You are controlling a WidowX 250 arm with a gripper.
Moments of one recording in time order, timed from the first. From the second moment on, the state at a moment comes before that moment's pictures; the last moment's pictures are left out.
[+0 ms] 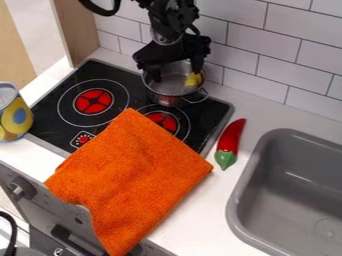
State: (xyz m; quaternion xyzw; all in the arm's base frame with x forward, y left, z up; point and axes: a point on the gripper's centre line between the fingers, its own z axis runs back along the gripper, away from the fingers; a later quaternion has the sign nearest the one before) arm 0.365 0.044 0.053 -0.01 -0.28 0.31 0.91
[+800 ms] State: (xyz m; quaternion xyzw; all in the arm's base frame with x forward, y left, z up) arm 0.372 0.033 0.046 -0.02 -0.25 0.32 0.91
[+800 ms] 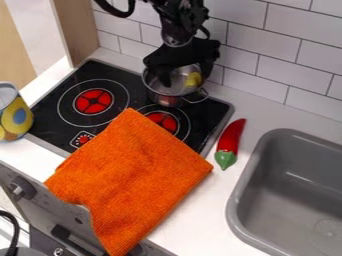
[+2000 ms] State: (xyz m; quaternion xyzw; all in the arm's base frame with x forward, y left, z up) arm 0.375 0.036 0.040 -0.01 -0.21 0.32 0.92
